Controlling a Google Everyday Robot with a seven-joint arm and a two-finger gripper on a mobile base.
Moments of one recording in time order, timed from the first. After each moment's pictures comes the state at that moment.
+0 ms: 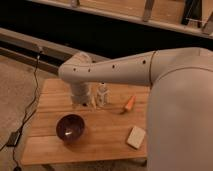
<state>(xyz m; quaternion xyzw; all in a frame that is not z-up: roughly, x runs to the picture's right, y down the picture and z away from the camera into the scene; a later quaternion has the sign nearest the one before) -0.104 0.102 0.703 -0.26 0.23 0.64 0.68</state>
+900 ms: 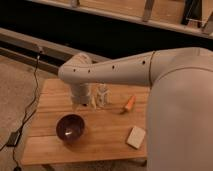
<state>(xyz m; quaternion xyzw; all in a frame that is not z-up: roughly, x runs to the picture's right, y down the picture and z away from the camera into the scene) -0.104 0.107 0.705 -0.26 0.23 0.64 0.69</state>
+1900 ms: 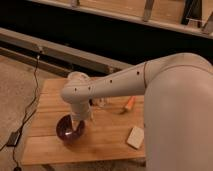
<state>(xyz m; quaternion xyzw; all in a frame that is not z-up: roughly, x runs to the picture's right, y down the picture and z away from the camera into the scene) -0.111 0.195 0.727 -0.33 0.21 0.54 0.75</state>
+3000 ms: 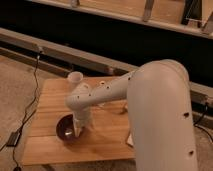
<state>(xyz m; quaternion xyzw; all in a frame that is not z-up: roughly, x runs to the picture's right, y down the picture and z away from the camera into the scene) -0.115 0.234 0.780 -0.35 0.22 0.51 0.75</state>
